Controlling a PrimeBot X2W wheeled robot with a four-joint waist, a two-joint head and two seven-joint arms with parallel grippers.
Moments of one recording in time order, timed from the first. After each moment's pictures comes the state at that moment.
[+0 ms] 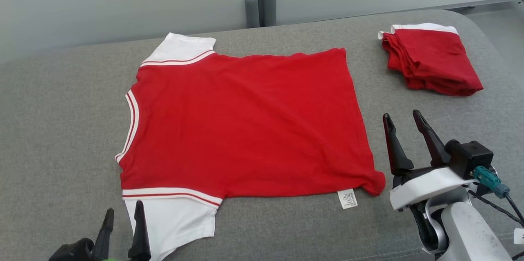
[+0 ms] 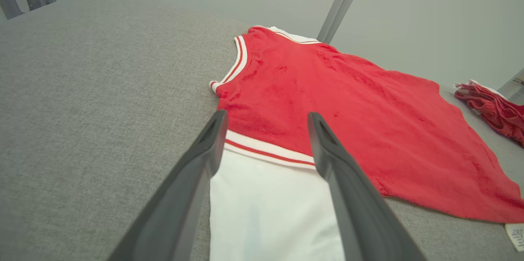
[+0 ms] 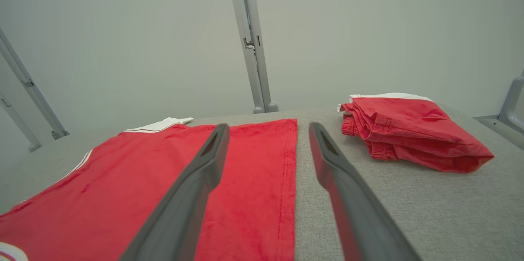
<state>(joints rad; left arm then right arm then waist) 0.18 0.05 -0.09 0.11 -0.49 0.04 -0.25 -0.07 -0.09 0.17 0.17 0.24 0.05 -0.25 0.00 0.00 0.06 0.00</state>
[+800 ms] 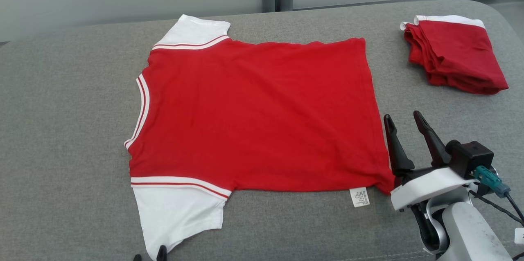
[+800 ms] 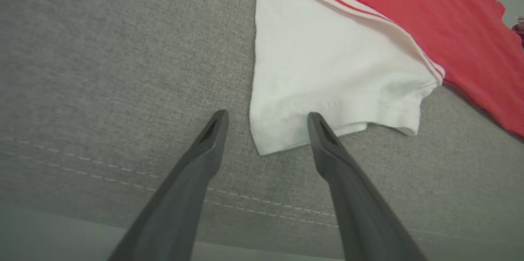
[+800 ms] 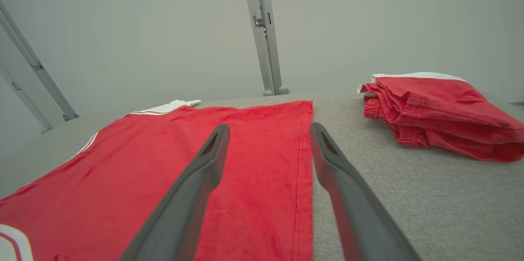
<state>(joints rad) 0.24 0.05 -0.16 0.26 -0.63 0.01 -0.13 -0.07 -0.09 0.16 0.19 0.24 0.07 -0.25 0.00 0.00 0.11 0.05</state>
